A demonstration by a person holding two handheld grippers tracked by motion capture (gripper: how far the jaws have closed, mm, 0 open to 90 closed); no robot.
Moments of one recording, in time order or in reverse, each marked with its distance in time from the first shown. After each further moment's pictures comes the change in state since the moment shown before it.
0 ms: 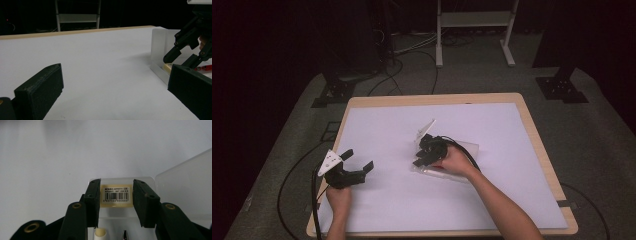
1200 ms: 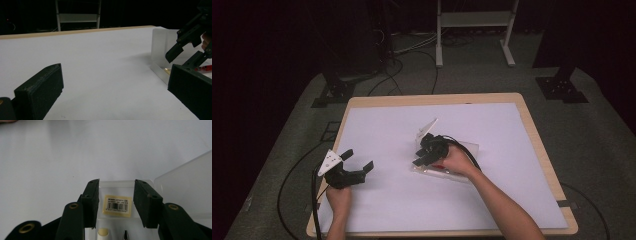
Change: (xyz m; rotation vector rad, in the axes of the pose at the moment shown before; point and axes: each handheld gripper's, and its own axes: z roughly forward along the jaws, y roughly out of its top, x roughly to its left) left arm 0.000 0.000 0.000 0.001 0.002 -0.001; right arm 0.002 0.000 -0.008 -0.040 0.007 -0.012
